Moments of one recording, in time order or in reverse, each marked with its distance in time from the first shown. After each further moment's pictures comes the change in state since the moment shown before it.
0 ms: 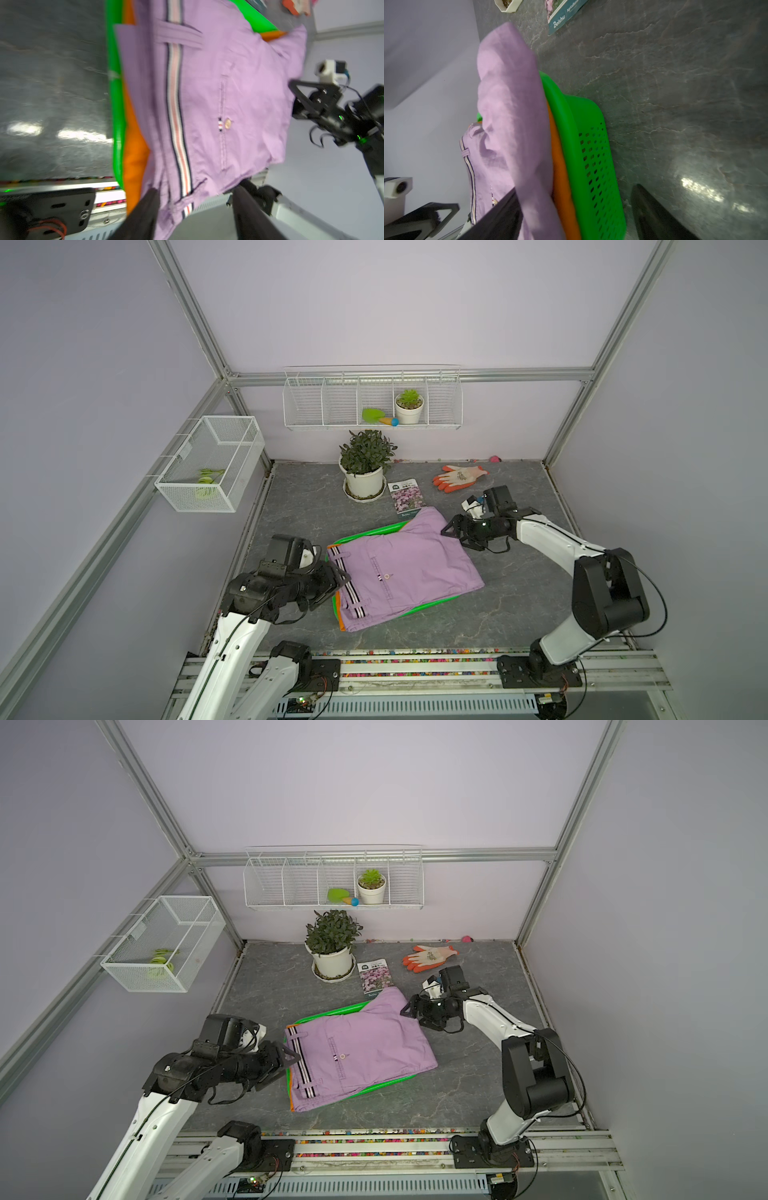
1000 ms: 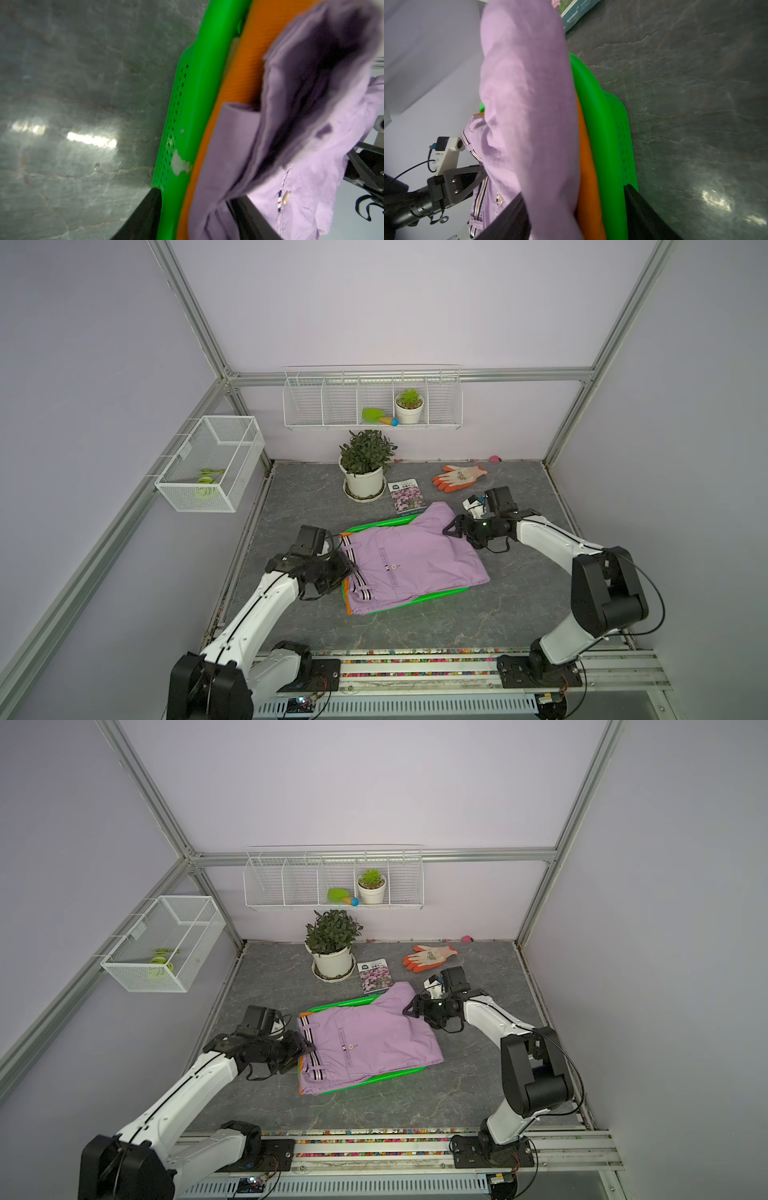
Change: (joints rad) left arm 0.008 0.379 -0.172 0.473 0.021 0.030; right arm -0.021 0.010 -0.017 0.043 0.018 0.018
